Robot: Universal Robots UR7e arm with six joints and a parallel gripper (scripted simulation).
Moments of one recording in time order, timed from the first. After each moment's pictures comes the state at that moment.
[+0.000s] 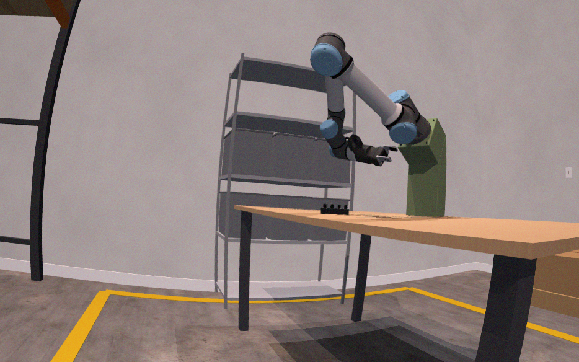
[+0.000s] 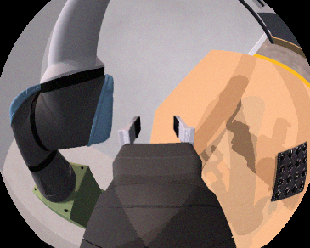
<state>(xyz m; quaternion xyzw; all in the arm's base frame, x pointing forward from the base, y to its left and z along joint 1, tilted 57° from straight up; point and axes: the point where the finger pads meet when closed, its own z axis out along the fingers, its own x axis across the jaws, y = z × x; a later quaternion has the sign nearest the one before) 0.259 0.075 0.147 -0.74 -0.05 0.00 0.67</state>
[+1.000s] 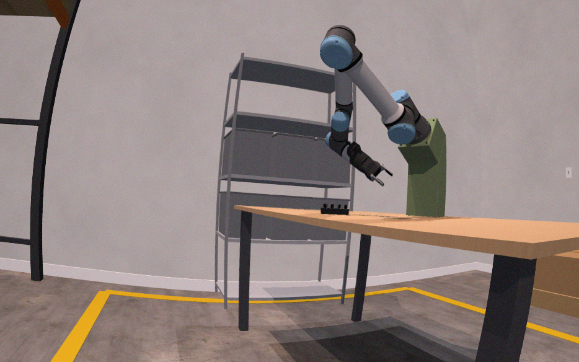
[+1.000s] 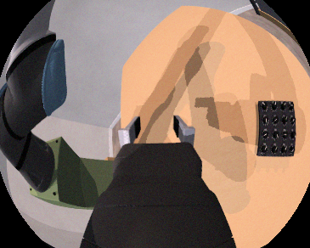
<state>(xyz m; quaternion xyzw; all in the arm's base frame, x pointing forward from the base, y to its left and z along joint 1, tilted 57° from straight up) 0.322 0.036 0.071 -0.86 0.07 -0.07 0.50</state>
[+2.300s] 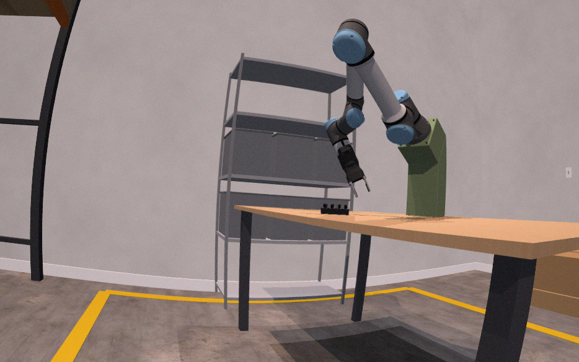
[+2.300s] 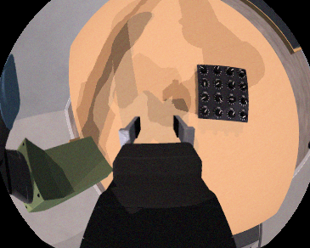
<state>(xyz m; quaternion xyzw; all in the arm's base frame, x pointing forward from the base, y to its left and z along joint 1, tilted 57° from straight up) 0.402 -0.044 0.071 -0.89 0.20 -0.24 0.33</state>
